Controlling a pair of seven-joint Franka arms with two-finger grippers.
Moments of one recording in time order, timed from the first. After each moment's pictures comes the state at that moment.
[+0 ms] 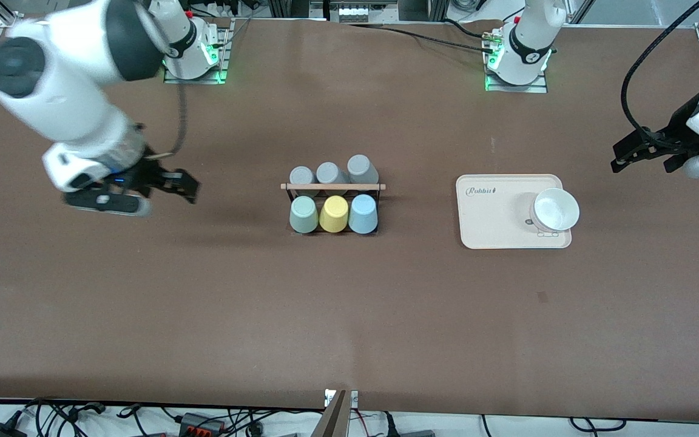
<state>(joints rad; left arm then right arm) -0.01 -0.01 0.00 -1.66 -0.02 1.69 -0.05 0.11 0.13 0.11 -1.67 0.00 1.84 0.33</state>
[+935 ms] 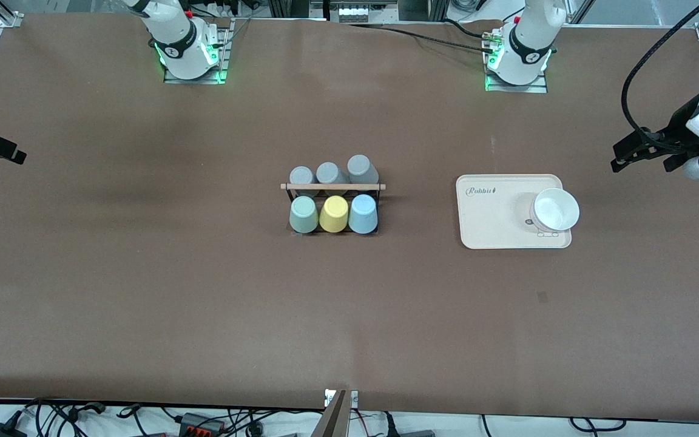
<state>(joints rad) -0.01 -0.01 0.00 -1.66 -0.02 1.69 -0.05 -0.06 0.11 -0.08 -1.49 0.00 1.50 0.09</state>
